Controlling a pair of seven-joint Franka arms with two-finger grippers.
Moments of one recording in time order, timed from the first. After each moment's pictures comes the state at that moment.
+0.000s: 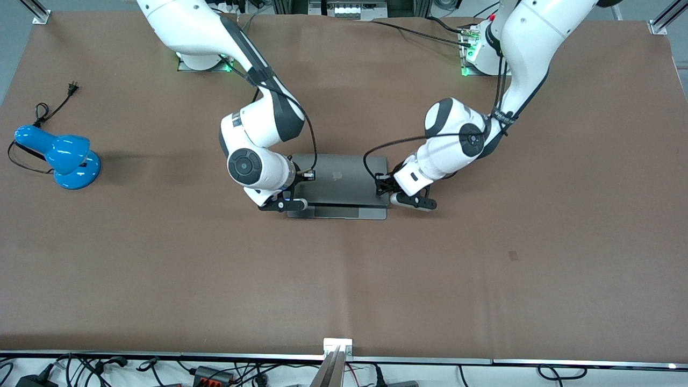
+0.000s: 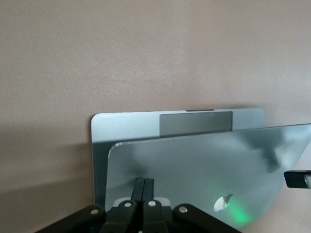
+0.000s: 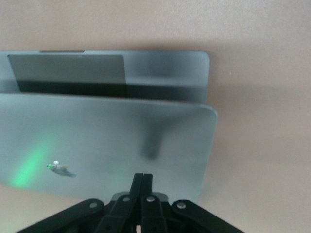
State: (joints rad) left arm -0.03 0.61 -0.57 -1.96 -0.31 2.74 -0.21; right arm 0.58 0.64 -0.02 -1.61 0.34 2.08 0.38
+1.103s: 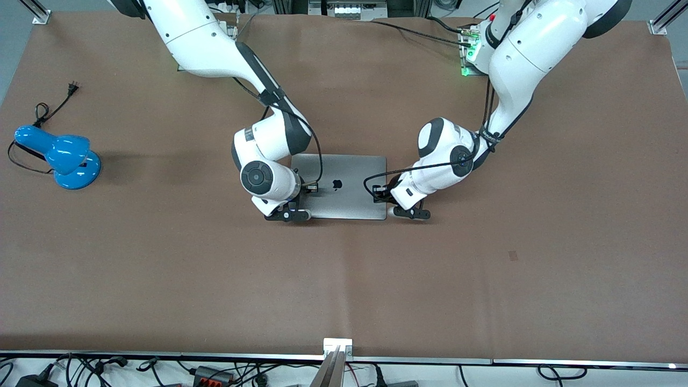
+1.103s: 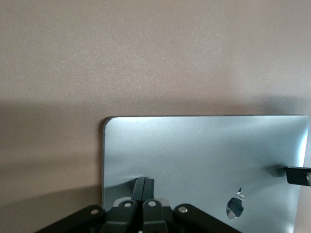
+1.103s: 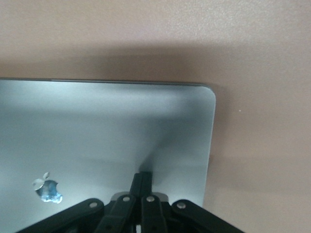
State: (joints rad) left arm -0.07 0.75 -0.53 -1.89 -0.31 2.77 -0.21; right arm 0.58 0.75 -0.02 -1.57 0.31 2.17 0.38
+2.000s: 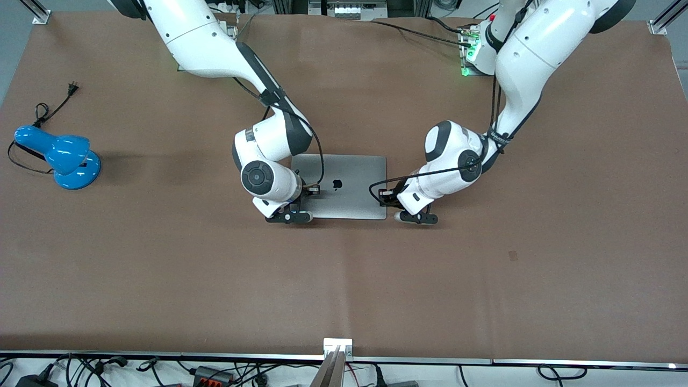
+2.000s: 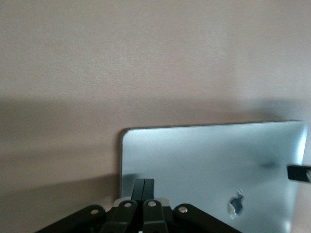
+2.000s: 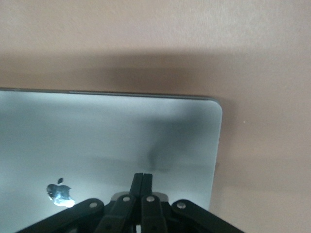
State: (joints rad) left arm -0.05 0.69 -0.50 -1.86 -0.31 2.63 -0.21; right arm 0.58 0.75 -0.02 -1.54 0.30 2.17 0.38
